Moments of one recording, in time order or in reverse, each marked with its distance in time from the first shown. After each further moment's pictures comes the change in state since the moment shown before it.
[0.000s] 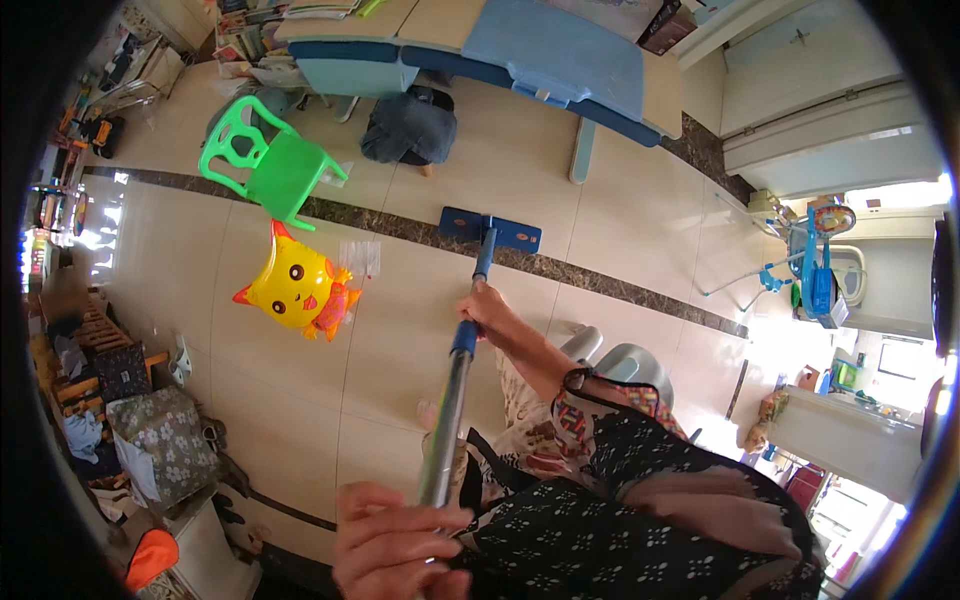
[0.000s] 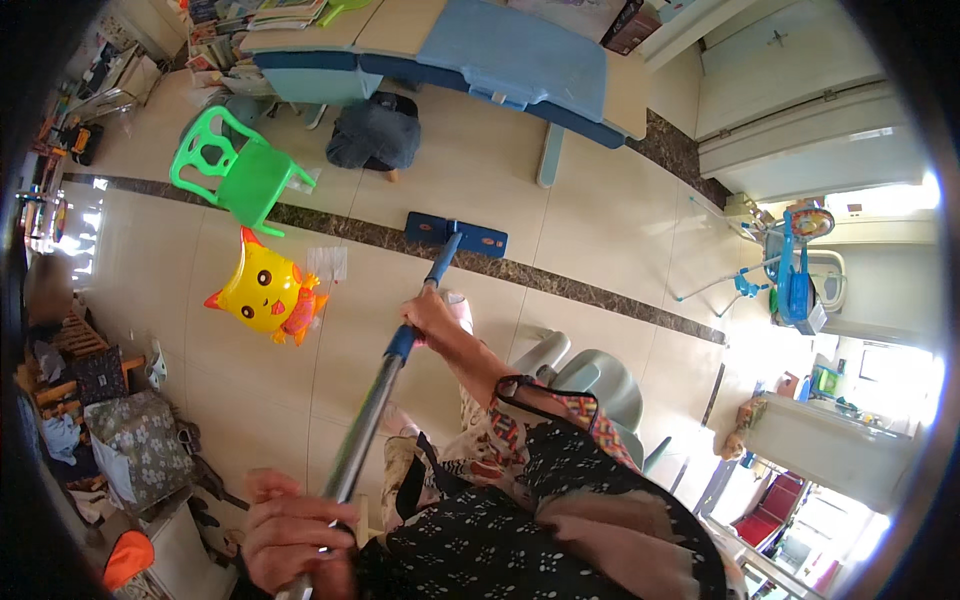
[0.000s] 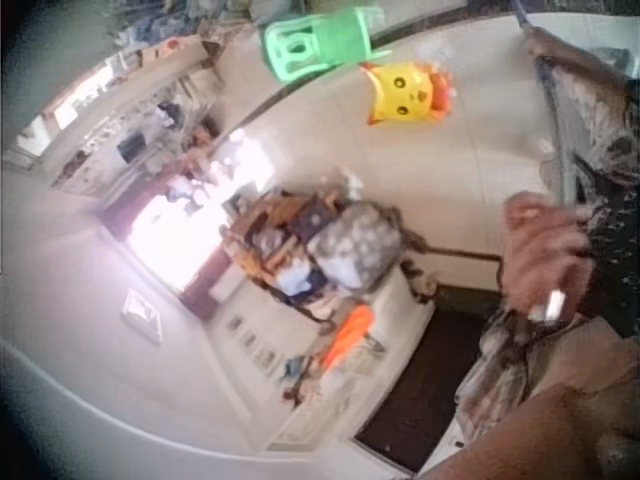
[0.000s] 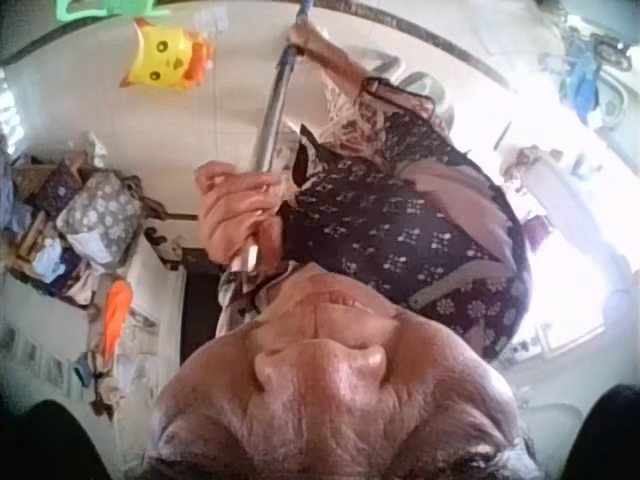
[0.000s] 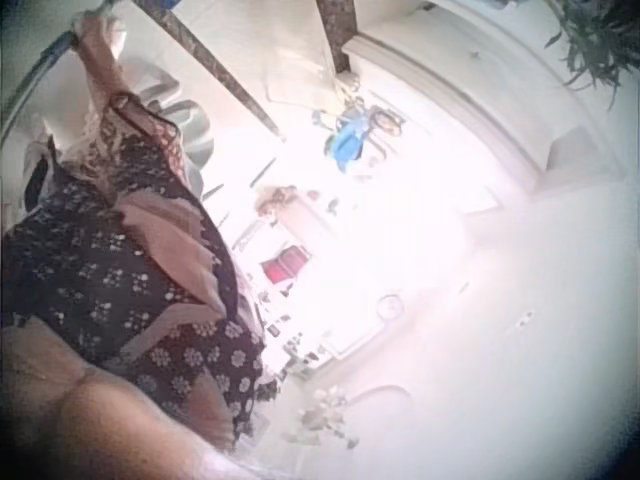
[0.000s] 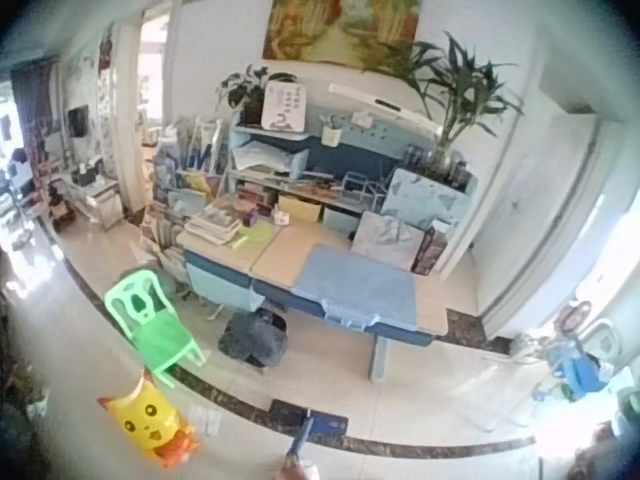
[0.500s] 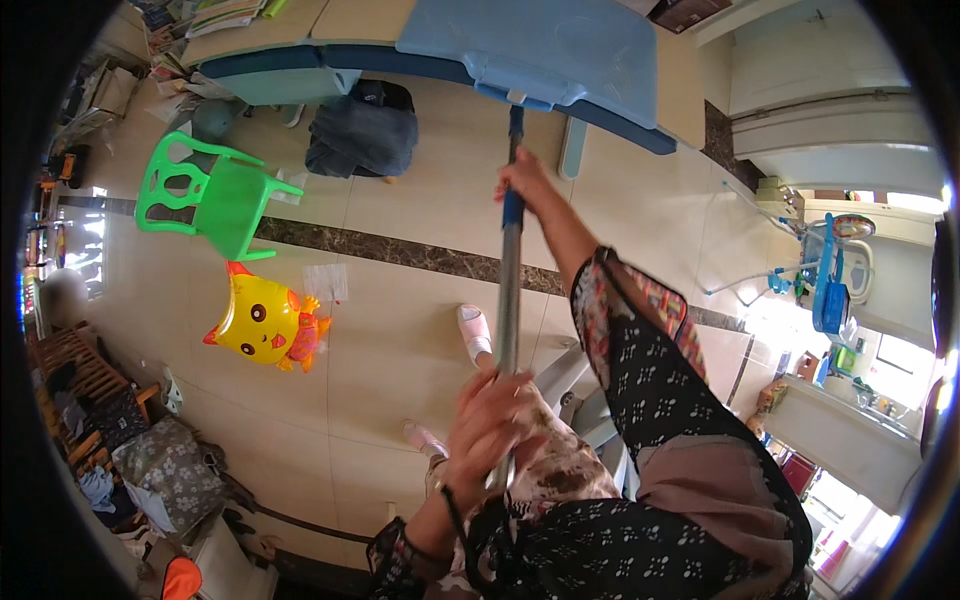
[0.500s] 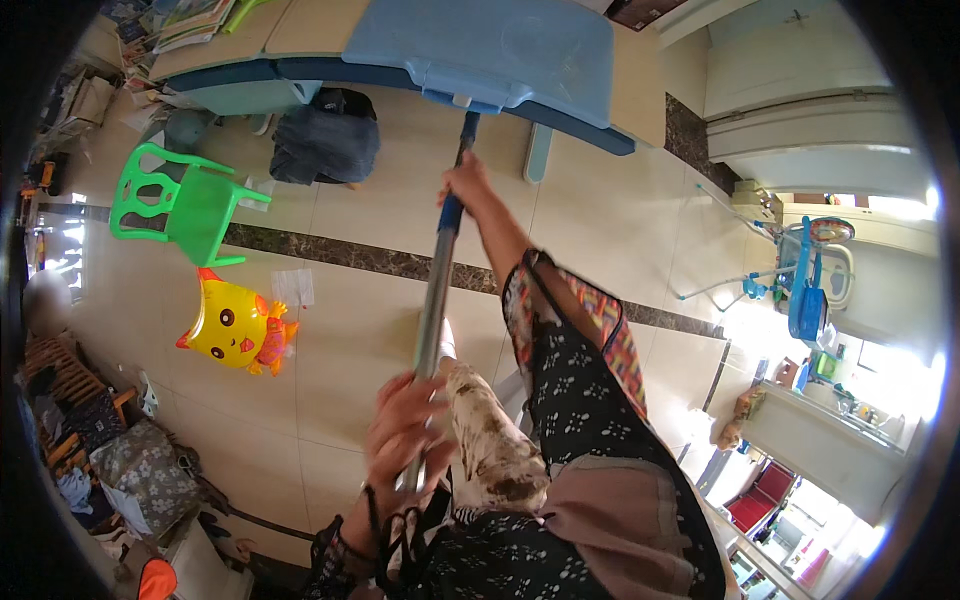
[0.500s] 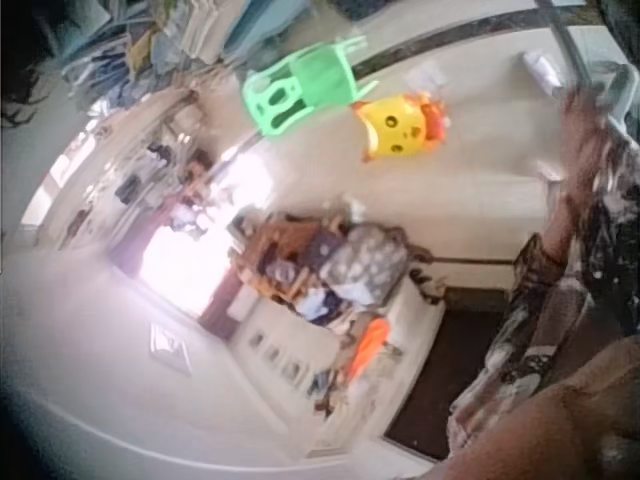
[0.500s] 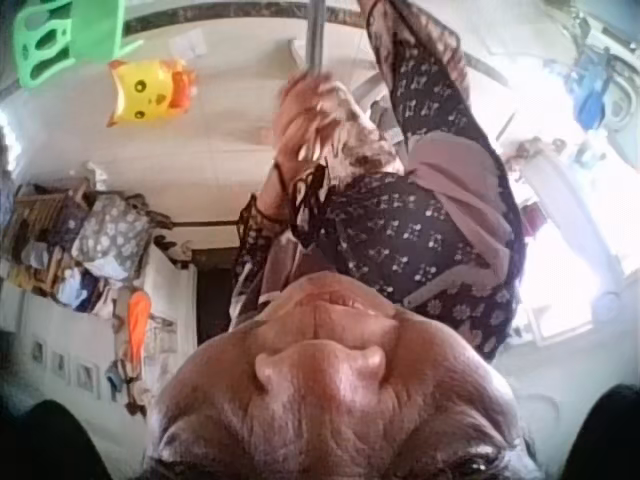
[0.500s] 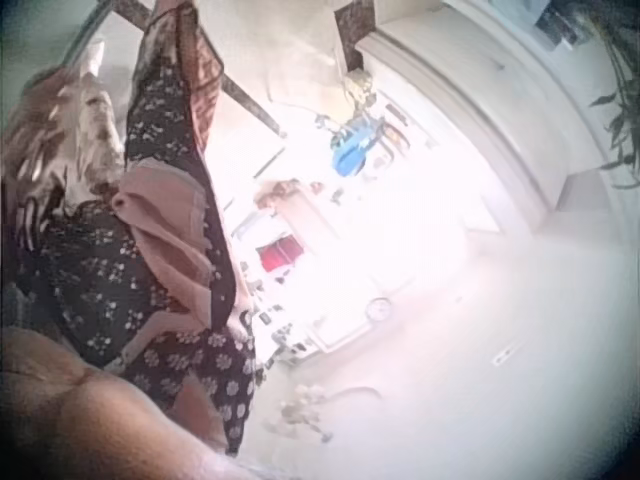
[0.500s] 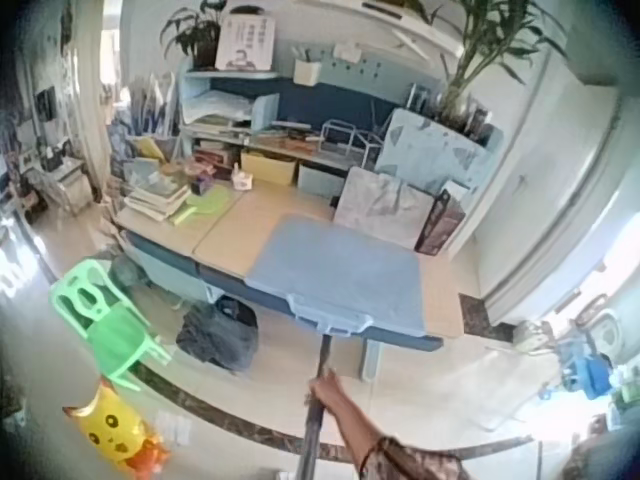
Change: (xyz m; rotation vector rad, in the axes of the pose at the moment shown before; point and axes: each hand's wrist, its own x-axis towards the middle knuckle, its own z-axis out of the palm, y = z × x) left_hand 0.054 -0.307 0.250 -0.121 -0.331 -0.077; right_hand 0.326 -0.188 -0.258 0.004 0.253 -0.246
